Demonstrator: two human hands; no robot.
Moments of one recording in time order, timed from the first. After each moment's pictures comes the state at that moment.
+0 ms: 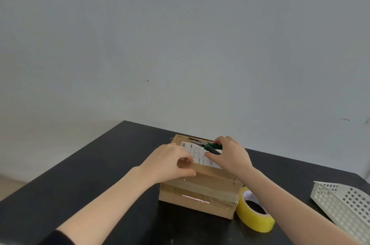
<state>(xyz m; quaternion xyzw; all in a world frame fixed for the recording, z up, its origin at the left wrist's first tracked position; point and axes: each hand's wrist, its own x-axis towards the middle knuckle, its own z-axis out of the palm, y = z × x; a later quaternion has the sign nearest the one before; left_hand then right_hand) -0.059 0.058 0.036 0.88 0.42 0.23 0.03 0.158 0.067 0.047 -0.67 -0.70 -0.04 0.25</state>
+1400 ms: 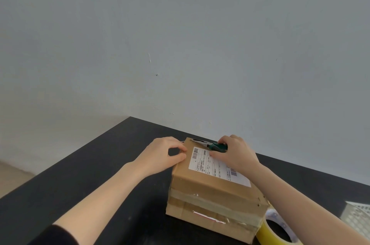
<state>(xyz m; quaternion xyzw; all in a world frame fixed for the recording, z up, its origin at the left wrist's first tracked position) -0.101 0.133 0.009 0.80 0.47 0.32 0.18 0.146 0.132 0.045 -0.67 -0.72 -0.01 0.18</state>
